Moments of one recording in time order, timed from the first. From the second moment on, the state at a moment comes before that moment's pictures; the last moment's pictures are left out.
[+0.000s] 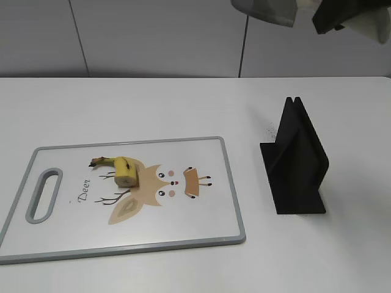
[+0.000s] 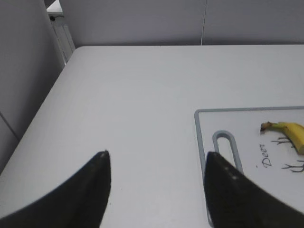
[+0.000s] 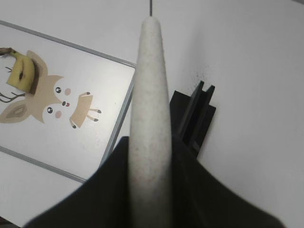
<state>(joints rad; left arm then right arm) 0.01 0.16 -0.59 0.05 0.96 0.08 0.41 1.47 -1.49 0.10 1.05 -0.01</state>
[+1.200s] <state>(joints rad) -0.03 1.16 -1.18 -0.40 0.91 0.99 0.41 1.70 -1.57 0.34 0.94 -1.01</state>
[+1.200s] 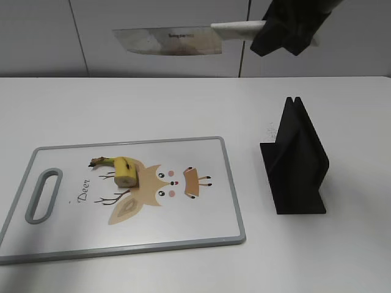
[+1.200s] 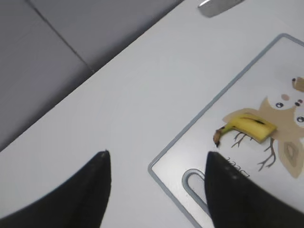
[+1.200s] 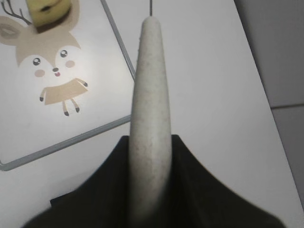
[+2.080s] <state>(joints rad) -0.23 1.56 -1.38 -0.41 1.05 1.38 0.40 1.88 -1.67 0.67 1.07 -1.51</state>
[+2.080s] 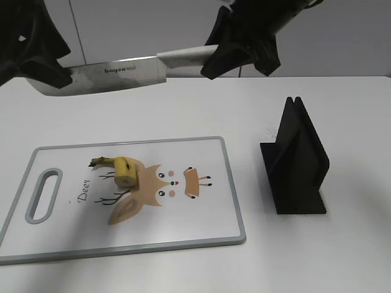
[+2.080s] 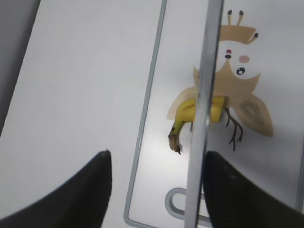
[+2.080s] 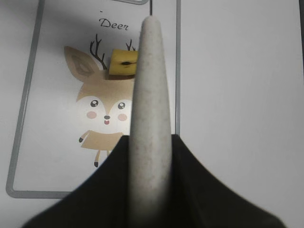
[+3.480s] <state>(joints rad) -0.26 1.61 -1.07 -0.44 0.79 1.31 0.41 2.08 -1.67 0.68 1.12 -1.41</state>
